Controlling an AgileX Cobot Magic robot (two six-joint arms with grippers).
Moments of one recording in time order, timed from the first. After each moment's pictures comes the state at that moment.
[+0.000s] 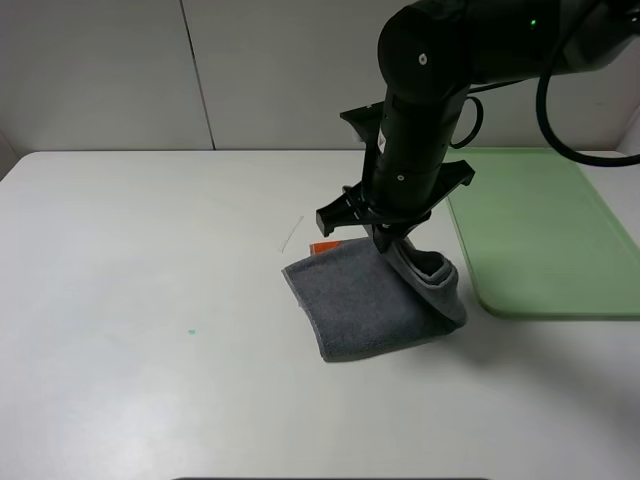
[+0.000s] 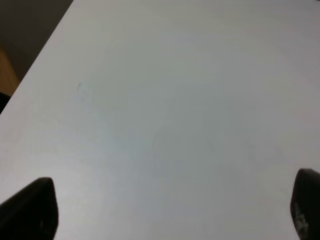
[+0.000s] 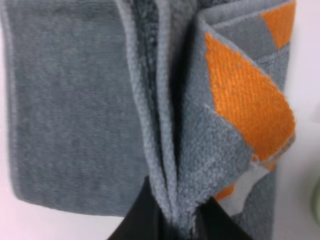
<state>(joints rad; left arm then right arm) 0.19 -0.01 -0.49 0.06 1.05 -0.11 0.70 1.85 -1.29 -0.11 0.92 0.31</state>
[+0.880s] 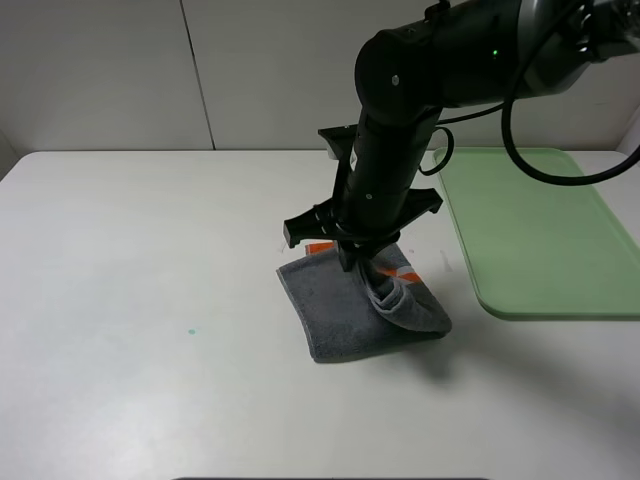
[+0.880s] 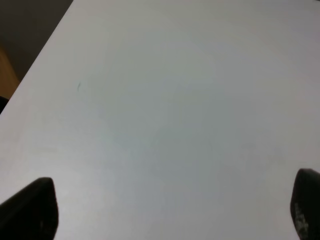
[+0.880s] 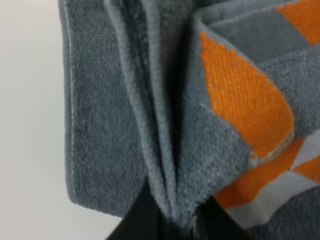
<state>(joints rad) 0.19 -0.01 -0.49 0.06 1.05 -0.11 0.72 1.89 -1.29 0.02 0.84 0.31</state>
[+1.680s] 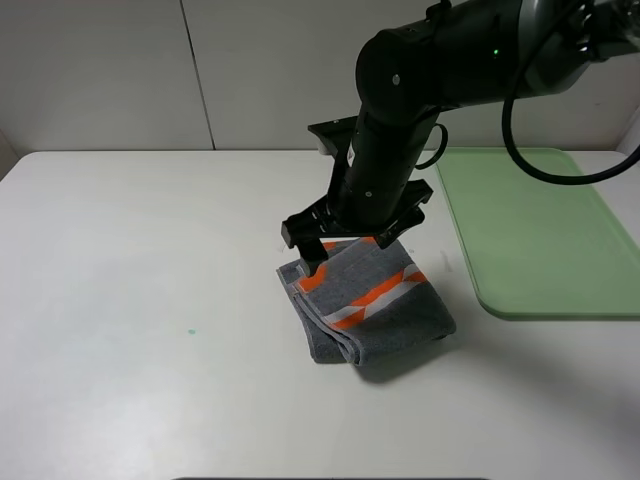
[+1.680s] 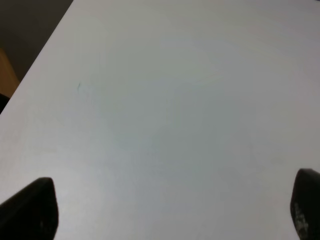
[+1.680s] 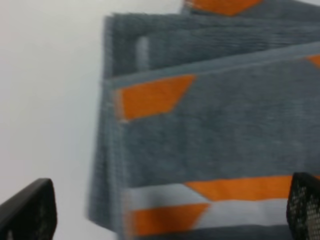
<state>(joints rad) 0.19 -0.01 -0.49 0.06 1.05 -0.11 0.71 1.89 -1.29 0.01 0.81 0.19</state>
